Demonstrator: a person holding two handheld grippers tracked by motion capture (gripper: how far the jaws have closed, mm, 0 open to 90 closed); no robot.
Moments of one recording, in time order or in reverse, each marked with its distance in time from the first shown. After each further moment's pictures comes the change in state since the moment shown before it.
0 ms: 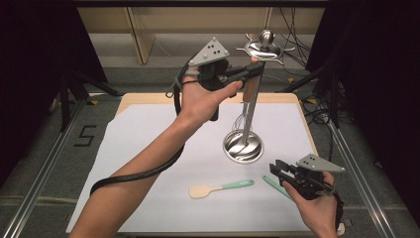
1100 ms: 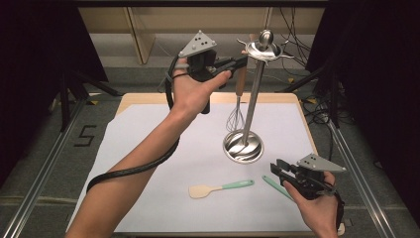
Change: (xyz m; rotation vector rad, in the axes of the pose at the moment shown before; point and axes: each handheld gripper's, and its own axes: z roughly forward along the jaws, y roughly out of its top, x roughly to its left) left arm 0.023 0.004 -0.009 -0.002 0.107 -0.030; right arm -0.004 0.001 0.000 -0.014 -0.005 -0.034
